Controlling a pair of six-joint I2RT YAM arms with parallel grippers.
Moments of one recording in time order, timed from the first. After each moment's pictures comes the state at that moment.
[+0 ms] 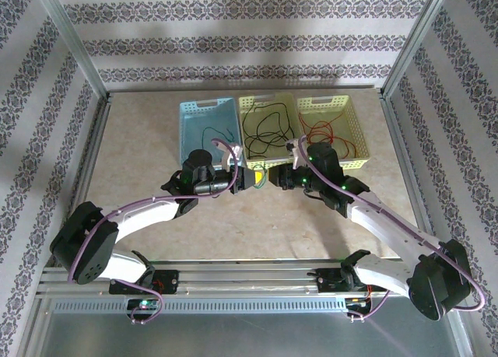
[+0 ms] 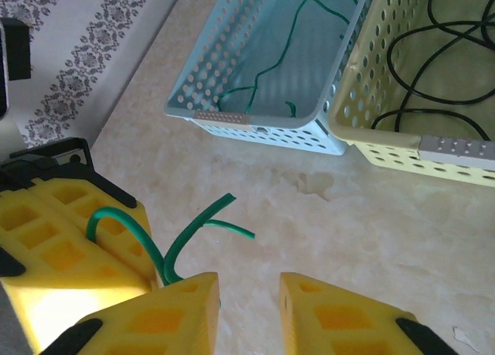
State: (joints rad) left arm -0.64 1.40 0.70 0.46 0.58 -0.69; right arm 0.52 1.11 0.74 -0.17 -0.42 0.47
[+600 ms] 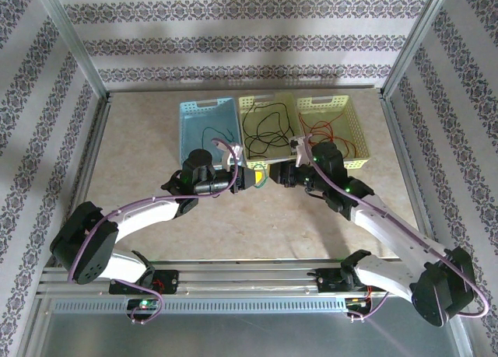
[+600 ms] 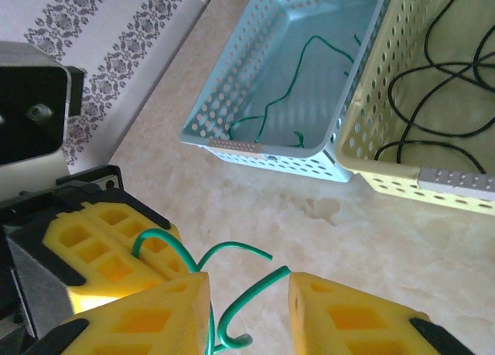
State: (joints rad) left arm -0.64 1.40 0.70 0.46 0.58 -0.69; right arm 0.52 1.07 0.74 -0.15 -0.40 0.49
